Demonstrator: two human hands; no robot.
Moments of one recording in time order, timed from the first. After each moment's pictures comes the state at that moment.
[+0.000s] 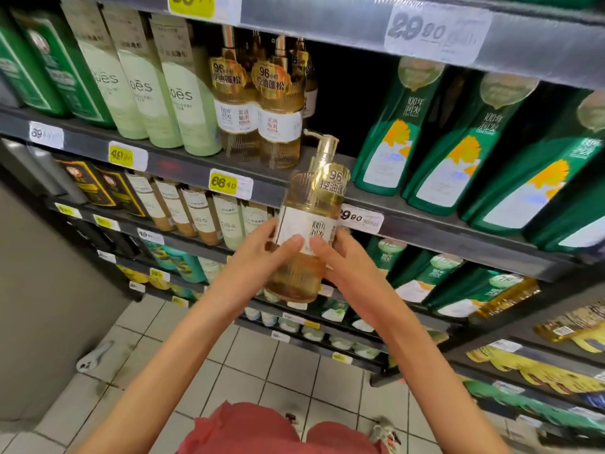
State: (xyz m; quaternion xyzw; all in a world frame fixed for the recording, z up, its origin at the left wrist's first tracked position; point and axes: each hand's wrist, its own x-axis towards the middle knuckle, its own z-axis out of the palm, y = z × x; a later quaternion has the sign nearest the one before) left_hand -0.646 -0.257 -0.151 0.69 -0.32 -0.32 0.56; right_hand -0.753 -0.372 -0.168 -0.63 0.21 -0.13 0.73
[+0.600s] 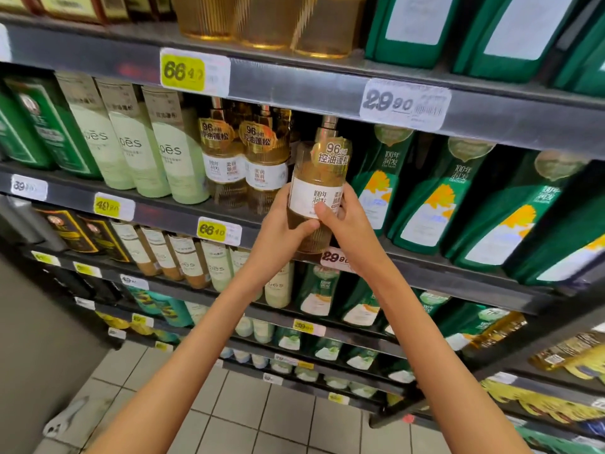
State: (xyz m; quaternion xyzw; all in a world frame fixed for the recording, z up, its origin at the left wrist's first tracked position) left_hand -0.596 -0.356 -0.141 0.66 -0.44 -0.15 0.59; right_hand -0.692 -0.439 -0.122 -0.70 0.20 -0.30 0.61
